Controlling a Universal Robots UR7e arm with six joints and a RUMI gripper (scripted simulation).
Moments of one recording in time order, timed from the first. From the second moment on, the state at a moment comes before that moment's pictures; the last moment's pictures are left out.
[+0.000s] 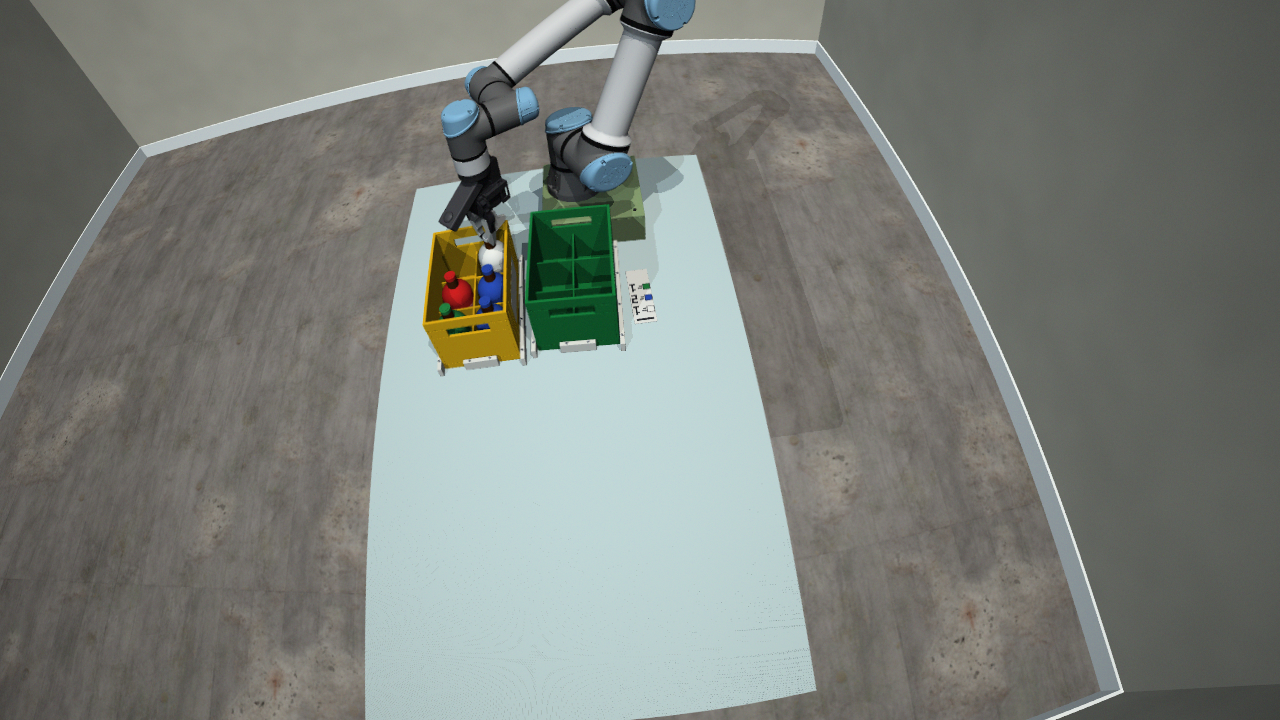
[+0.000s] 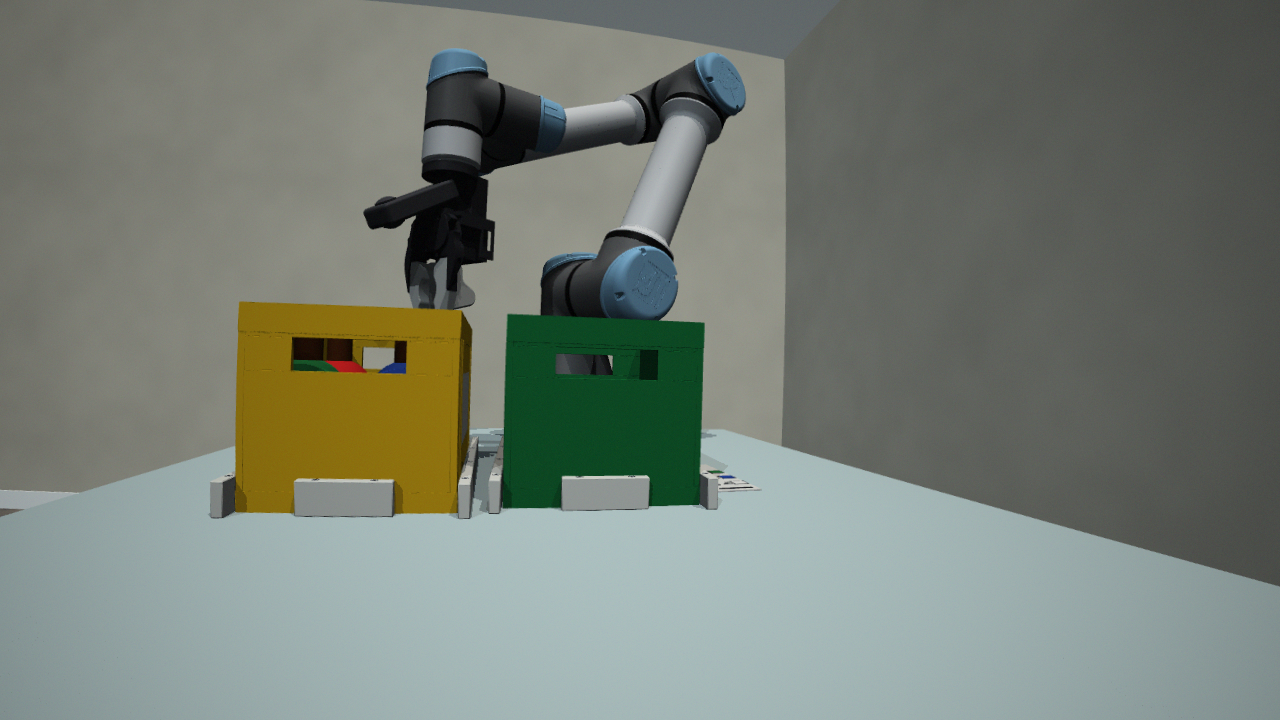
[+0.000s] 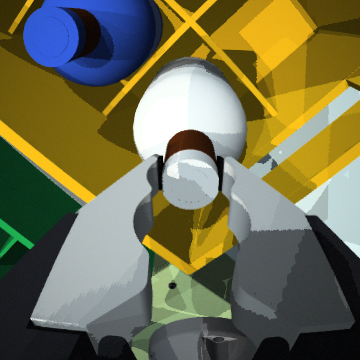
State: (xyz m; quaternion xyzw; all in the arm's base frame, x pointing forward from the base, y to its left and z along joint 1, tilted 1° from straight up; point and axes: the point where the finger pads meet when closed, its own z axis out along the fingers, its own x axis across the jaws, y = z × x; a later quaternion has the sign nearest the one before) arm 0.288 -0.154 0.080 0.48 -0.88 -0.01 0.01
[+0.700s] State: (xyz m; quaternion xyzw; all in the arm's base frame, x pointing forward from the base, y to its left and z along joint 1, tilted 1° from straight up) arm 0.289 -0.155 0.109 0.48 -0.88 -0.01 0.01
